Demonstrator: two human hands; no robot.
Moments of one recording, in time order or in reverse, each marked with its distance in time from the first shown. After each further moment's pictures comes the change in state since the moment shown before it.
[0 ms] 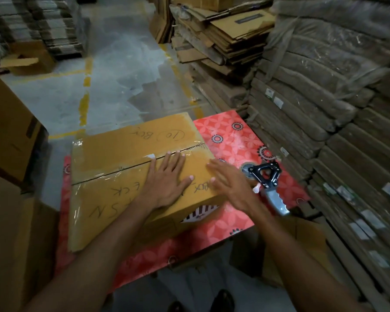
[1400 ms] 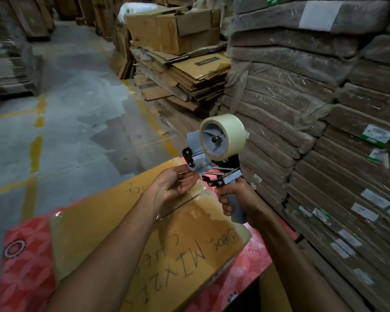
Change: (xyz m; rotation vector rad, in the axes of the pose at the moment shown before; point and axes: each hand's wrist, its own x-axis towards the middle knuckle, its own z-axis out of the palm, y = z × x) left_hand 0.176 0.034 -0.096 -1.933 -0.367 -0.482; right_hand 0.090 -0.044 -0.092 0.904 0.070 0.497
